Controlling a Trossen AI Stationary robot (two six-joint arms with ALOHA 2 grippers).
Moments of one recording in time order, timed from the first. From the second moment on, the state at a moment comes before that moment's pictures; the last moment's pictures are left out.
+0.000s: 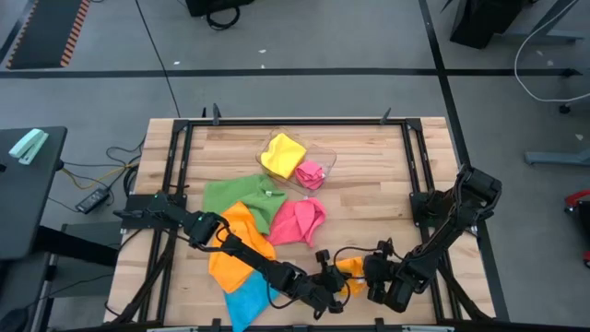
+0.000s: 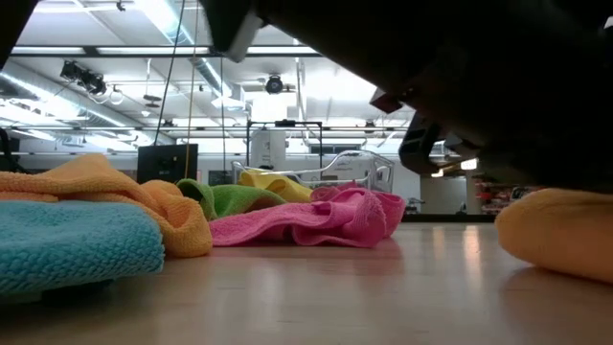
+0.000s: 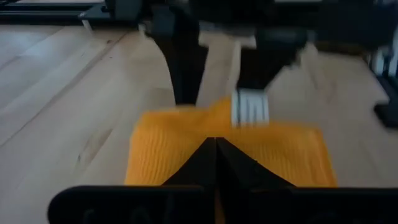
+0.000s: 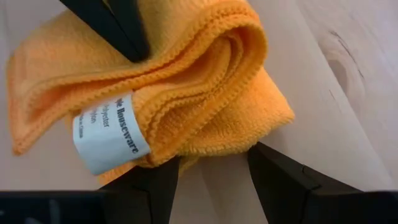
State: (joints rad) left arm -0.51 2.54 1.87 0.20 -0.70 -0.29; right arm 0.95 1.76 0.81 -0.38 0.52 1.25
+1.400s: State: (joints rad) left arm -0.63 2.42 1.95 -0.04 -0.71 -0.37; right arm 0.95 1.77 0.85 -0.38 0.55 1.26
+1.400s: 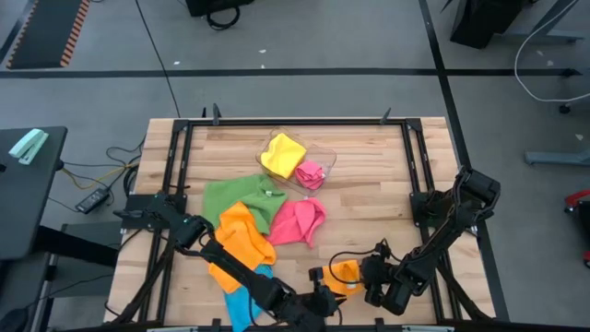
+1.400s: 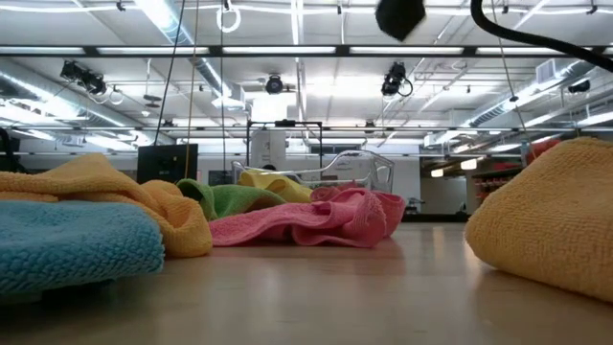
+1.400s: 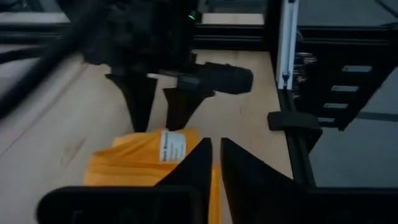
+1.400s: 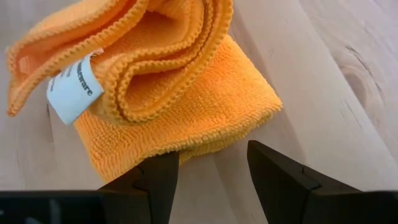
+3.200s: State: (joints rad) left arm -0.66 2.43 2.03 -0.27 -0.77 -0.43; right arm 0.94 1.78 0.85 -0.25 0.61 1.26
